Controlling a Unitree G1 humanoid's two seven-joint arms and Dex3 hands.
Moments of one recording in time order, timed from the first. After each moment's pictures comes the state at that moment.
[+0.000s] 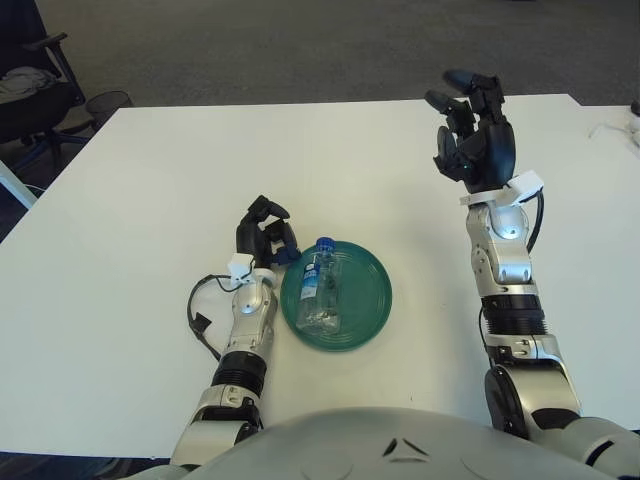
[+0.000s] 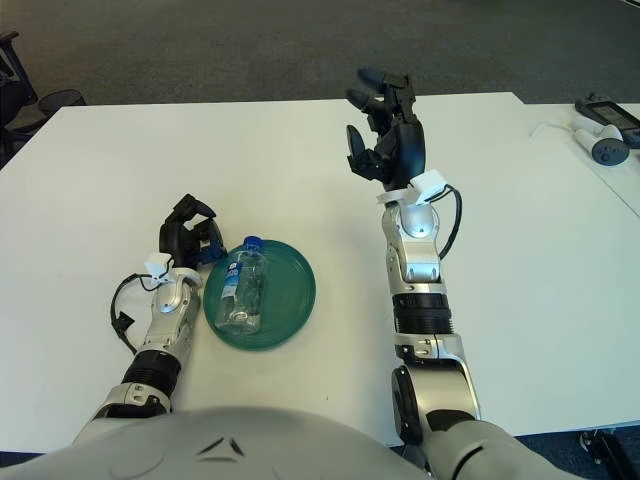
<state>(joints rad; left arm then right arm) -0.12 -0.11 0.06 0.56 -0.11 -0.47 0.13 -0.35 -0.09 -0.06 0.10 0.14 -0.34 0.09</state>
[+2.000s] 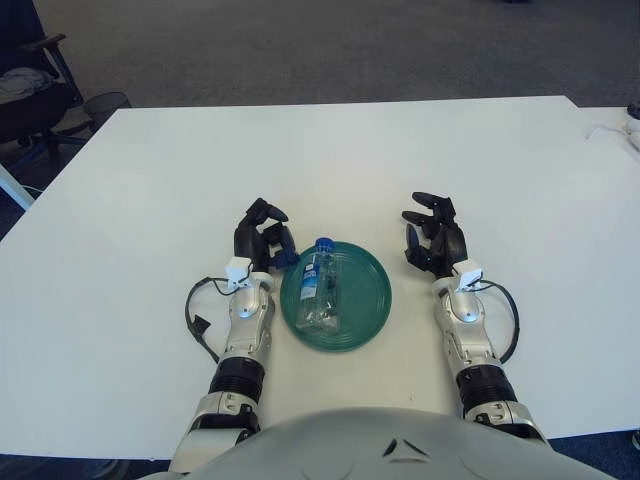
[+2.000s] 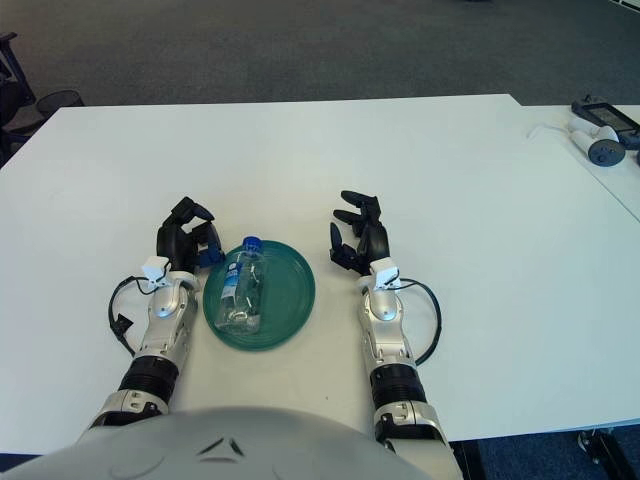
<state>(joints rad) -0.09 -0.11 0.07 0.52 -0.10 -0.44 0.12 -0.07 0.05 -0.02 0.43 -0.05 -0.51 -0.06</state>
